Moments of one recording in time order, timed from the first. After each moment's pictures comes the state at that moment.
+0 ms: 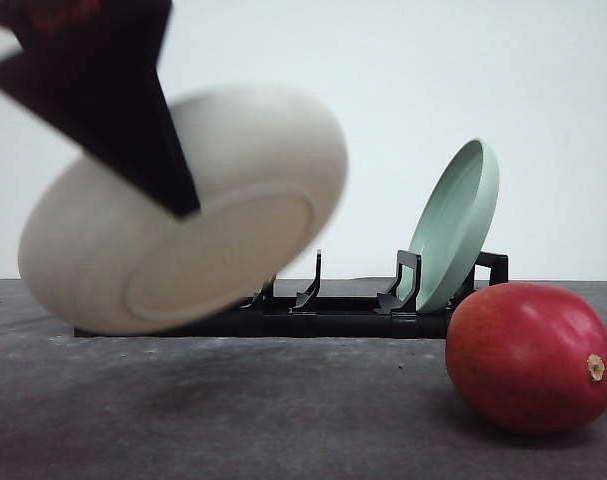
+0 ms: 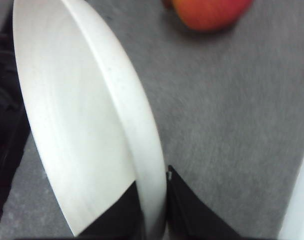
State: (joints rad) left_arx -1.20 1.19 0.85 -0.64 -0.34 0.26; right_arx 0.26 0.41 0.59 -0.53 -0.34 0.10
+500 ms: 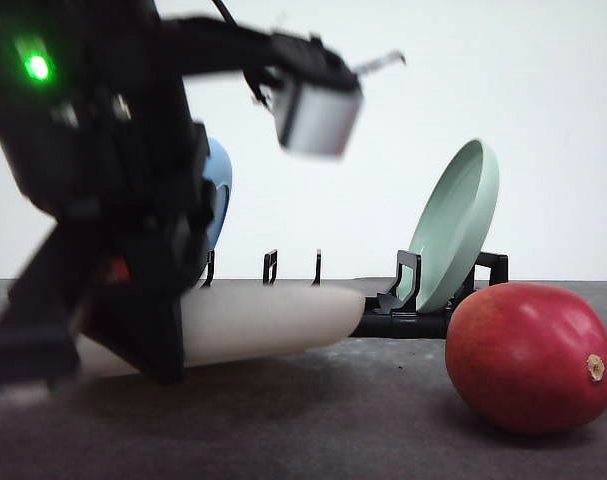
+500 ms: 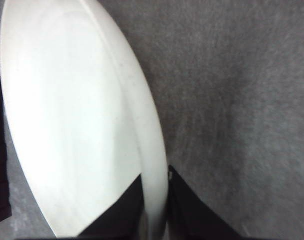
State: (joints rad) left_arx -1.24 1.49 0.85 -0.61 -0.50 0.32; right_arx 0.26 0.41 0.59 -0.53 -0.34 0.10
